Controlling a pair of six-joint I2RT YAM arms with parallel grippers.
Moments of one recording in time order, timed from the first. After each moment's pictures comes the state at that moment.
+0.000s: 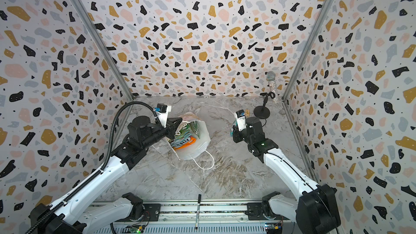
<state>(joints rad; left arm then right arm) -0.47 1.03 0.87 -0.05 0.23 -0.17 0.40 1.20 0.80 -0.14 -0.15 0.04</state>
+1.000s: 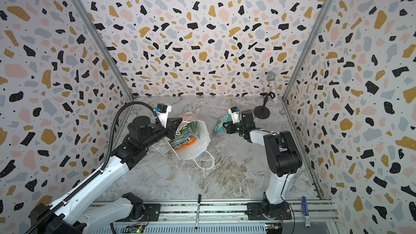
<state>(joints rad) -0.47 1.03 0.87 -0.05 0.22 -0.16 0.25 1.83 0.98 0.27 -0.61 0.19</state>
